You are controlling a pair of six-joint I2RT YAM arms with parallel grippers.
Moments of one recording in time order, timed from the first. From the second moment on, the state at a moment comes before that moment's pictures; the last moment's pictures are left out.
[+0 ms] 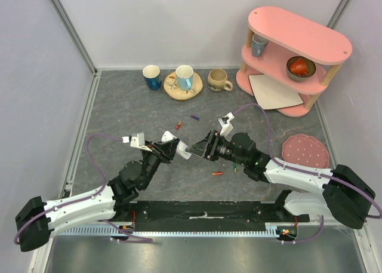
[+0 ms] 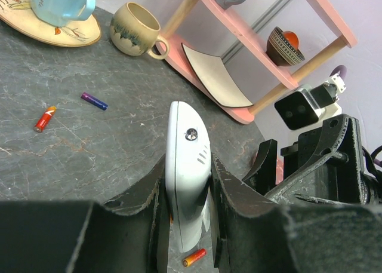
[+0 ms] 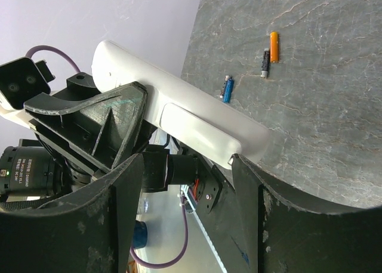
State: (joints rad) left arm -1.04 0.68 0.18 0.61 -0.59 -0.64; right arm 0.89 1.21 0.52 0.51 -0.18 1.11
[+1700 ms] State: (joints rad) left arm -1.04 0.69 0.20 0.51 -0.58 -0.77; right arm 0.89 1.20 0.54 0.41 -0.18 1.05
